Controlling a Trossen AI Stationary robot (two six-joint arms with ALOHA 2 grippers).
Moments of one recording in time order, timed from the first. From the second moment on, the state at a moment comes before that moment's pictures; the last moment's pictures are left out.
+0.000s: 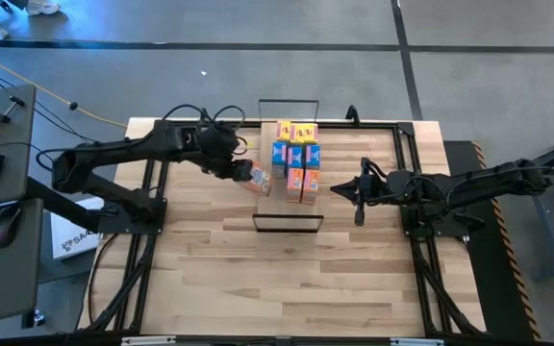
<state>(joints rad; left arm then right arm) 0.28 1.32 1.18 -0.78 0.15 -0.96 0.11 0.81 0.49 0.06 0.28 -0.04</state>
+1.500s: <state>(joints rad) 0.19 1.32 1.18 -0.71 0.19 -0.48 0.11 0.81 0.49 0.05 0.27 -0.04</state>
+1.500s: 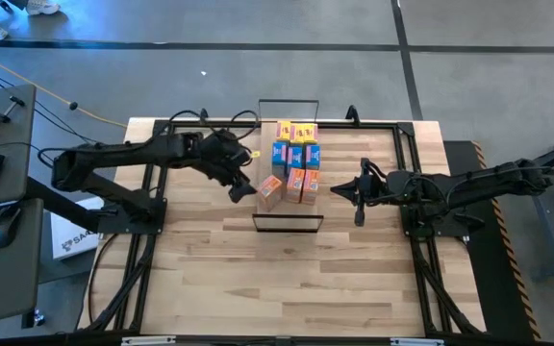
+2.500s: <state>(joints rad) 0.08 1.49 1.18 -0.69 0.07 -0.02 0.11 0.81 0.49 0.06 0.28 -0.04</state>
